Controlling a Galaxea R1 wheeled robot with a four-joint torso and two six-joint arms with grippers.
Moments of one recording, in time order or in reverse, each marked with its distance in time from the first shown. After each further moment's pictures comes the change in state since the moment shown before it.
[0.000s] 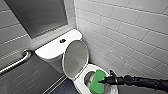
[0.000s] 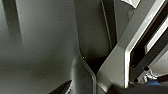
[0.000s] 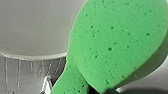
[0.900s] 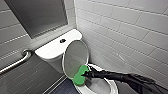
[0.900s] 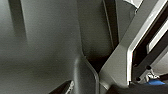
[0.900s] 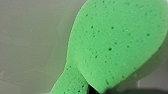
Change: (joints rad) left arm 0.000 -0.009 0.000 0.000 0.001 0.000; right arm 0.026 0.572 -0.642 0.000 0.033 0.017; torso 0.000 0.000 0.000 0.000
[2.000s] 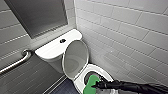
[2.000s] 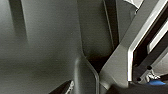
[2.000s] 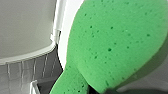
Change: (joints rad) left arm 0.000 0.001 -0.003 0.000 0.000 0.001; right arm -0.138 -0.331 0.325 -0.023 -0.034 0.006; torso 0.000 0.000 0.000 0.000
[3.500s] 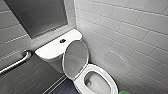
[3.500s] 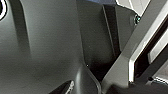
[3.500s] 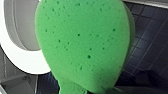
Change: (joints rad) left arm -0.036 -0.006 0.008 0.000 -0.001 0.004; right arm -0.235 -0.634 0.354 -0.041 0.015 -0.002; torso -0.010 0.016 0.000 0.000
